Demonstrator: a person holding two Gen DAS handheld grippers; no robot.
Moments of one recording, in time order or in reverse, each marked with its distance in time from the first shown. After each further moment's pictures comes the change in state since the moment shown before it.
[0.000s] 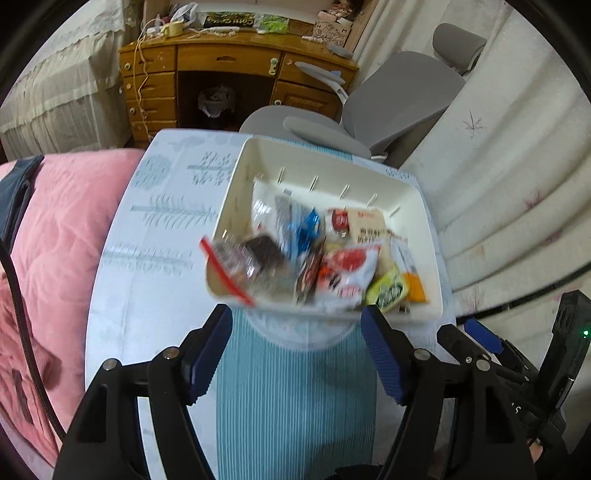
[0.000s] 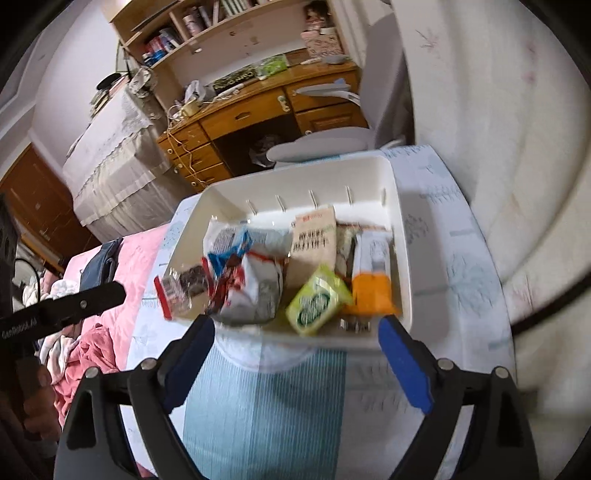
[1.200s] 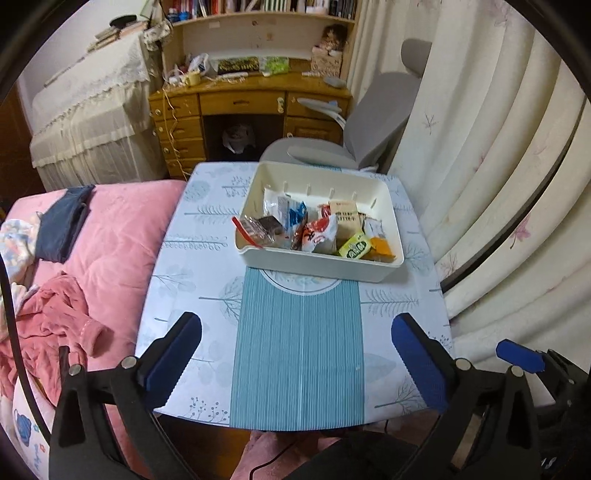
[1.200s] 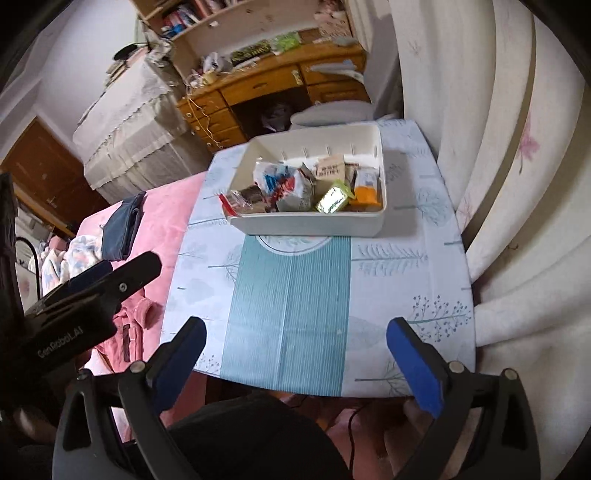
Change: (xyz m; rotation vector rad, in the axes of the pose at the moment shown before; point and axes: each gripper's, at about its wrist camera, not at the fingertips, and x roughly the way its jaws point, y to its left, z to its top) left arm -0.155 -0.079 -0.113 0.077 -0.153 0.170; right arm -0.171 0.043 -0.074 -0.090 0.119 -0.003
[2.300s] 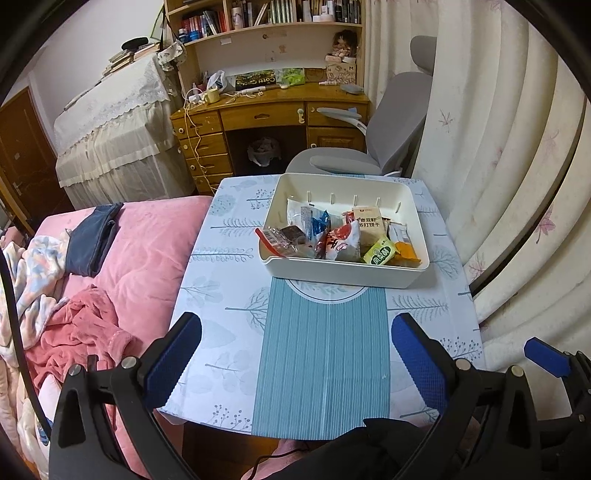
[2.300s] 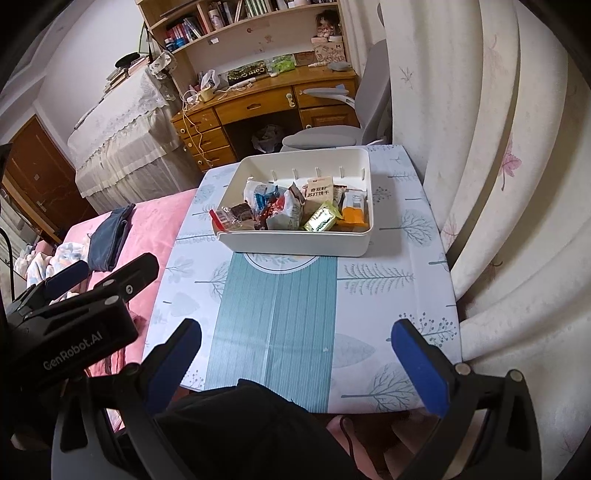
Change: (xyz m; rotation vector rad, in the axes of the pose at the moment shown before) left arm 0.007 -0.020 -0.002 0.043 -0.035 0.139; right arm 0.006 0.000 -0.003 0.003 -0.076 -0.068
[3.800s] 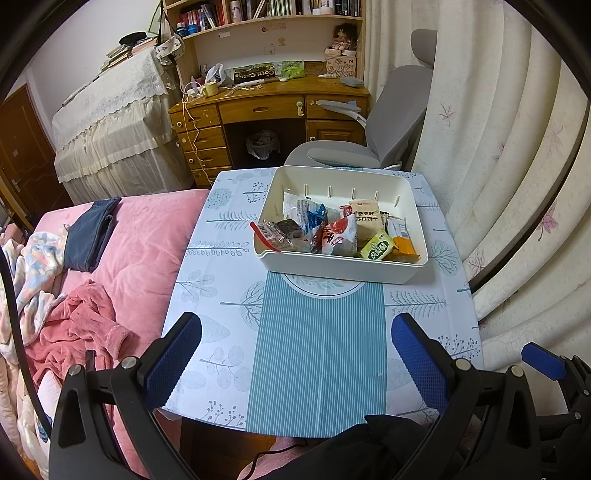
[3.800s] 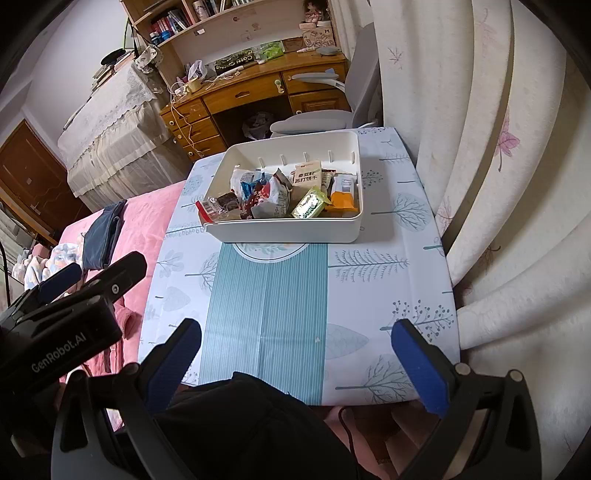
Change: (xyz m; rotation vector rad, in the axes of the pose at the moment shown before) left arm 0.007 -0.002 0.001 -0.004 0.021 -0.006; right arm 0.010 -0.013 -0.003 0.027 0.047 -0.005
